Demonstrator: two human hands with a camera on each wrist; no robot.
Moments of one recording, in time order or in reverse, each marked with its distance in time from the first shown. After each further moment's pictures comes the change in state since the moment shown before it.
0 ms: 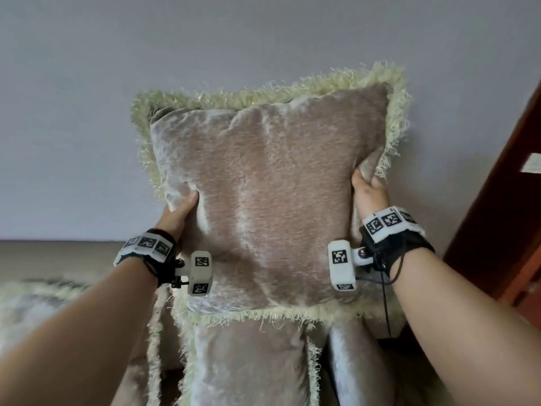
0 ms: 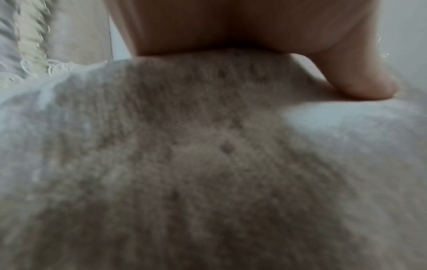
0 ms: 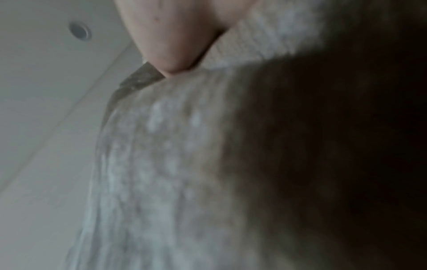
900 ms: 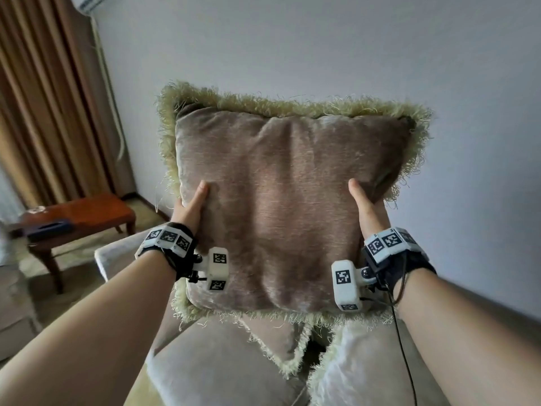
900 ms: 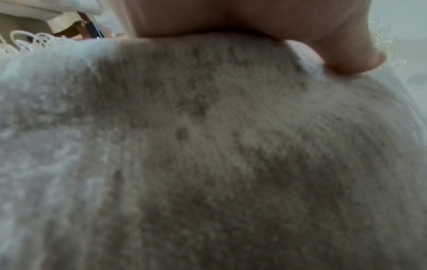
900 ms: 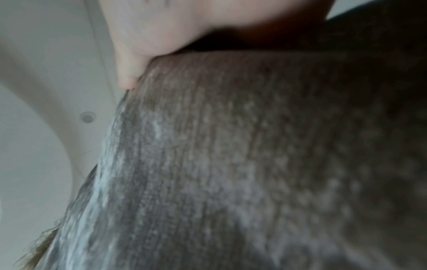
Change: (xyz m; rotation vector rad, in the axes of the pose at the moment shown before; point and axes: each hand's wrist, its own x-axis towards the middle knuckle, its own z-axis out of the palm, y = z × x) left_hand -0.291 0.061 -0.195 0.091 0.960 0.332; right_hand -0.162 -0.019 0.193 0.254 -0.716 -0.037
